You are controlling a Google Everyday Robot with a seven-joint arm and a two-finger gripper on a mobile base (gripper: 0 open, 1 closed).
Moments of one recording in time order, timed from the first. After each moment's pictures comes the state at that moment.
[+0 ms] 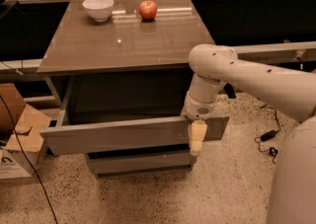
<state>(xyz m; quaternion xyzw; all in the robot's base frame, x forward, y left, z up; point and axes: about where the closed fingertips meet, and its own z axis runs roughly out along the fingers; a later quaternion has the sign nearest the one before) 0.538 -0.115 0.648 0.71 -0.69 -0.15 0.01</state>
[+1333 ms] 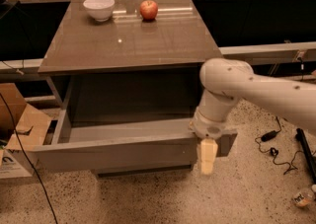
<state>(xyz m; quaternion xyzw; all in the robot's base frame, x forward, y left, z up) 0.474 -0.128 0.648 0.69 -0.70 -0.16 0.01</state>
